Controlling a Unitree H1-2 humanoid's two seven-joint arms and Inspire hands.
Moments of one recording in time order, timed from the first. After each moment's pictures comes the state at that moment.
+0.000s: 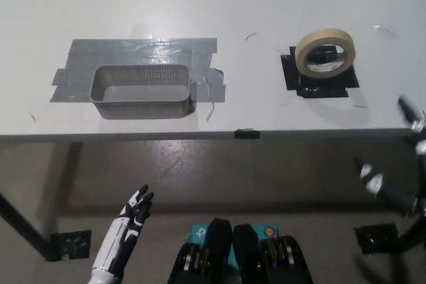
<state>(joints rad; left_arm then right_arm) 0.06 0.12 -0.09 0.01 0.07 -0.06 -0.07 -0.15 -0.20 -0.07 -0.24 -0.33 -0.14 -0.02</state>
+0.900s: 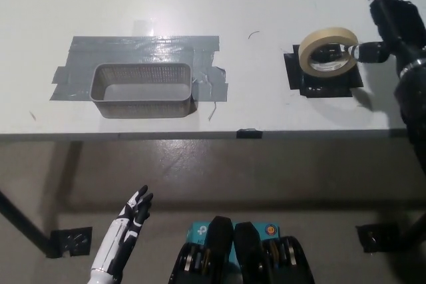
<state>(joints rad) 0.06 0.13 -0.09 0.01 0.07 -0.06 -0.08 -0.82 -0.39 0.26 0.37 -0.70 0.23 0.11</state>
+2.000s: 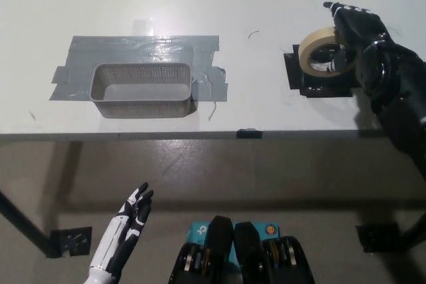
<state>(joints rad) 0.05 0.13 -0.09 -0.02 0.07 -0.05 -0.09 -1.05 -0.31 0.42 0.85 -0.72 0.29 0.17</state>
